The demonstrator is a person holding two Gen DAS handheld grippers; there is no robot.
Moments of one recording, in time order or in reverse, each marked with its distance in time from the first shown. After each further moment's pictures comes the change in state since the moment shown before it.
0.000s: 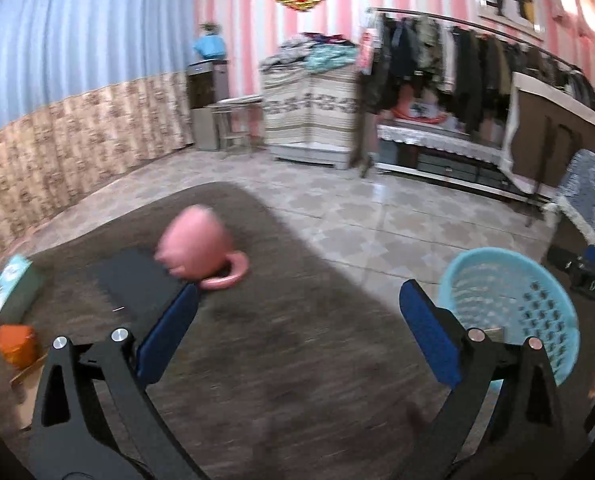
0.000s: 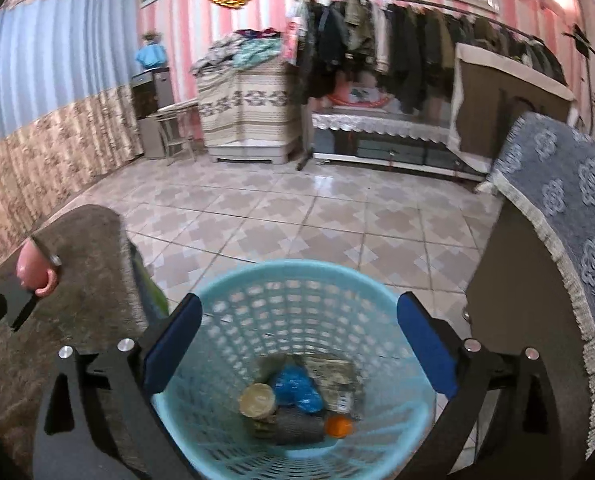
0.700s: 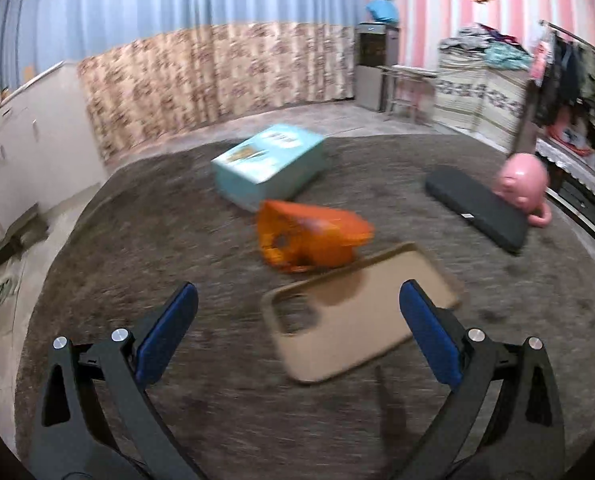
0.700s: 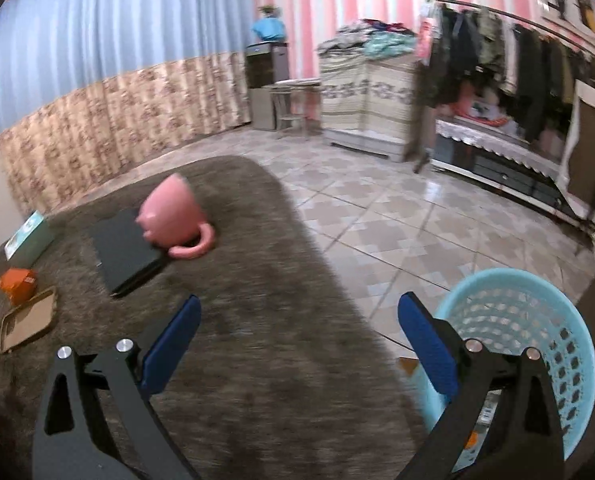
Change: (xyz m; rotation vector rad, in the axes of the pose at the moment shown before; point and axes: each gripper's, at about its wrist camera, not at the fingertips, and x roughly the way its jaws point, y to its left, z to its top) left arm -0.065 0.288 -0.104 -0.311 0.144 0.441; right arm -0.001 0.191 -0.035 -0.245 0.041 0.303
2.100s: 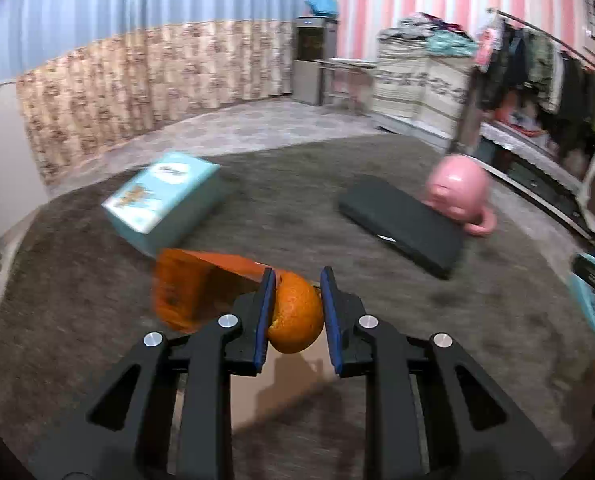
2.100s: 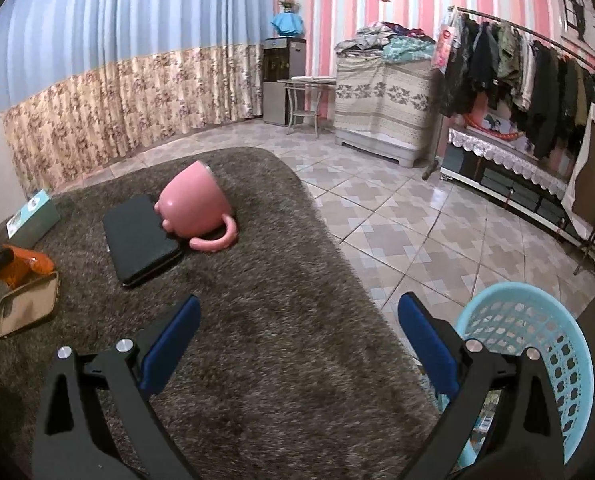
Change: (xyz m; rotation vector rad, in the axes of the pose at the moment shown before) left arm 0.008 -0.082 0.035 0.116 0.013 -0.242; right arm -0.001 0.006 0.007 -0.030 0.012 -0.014
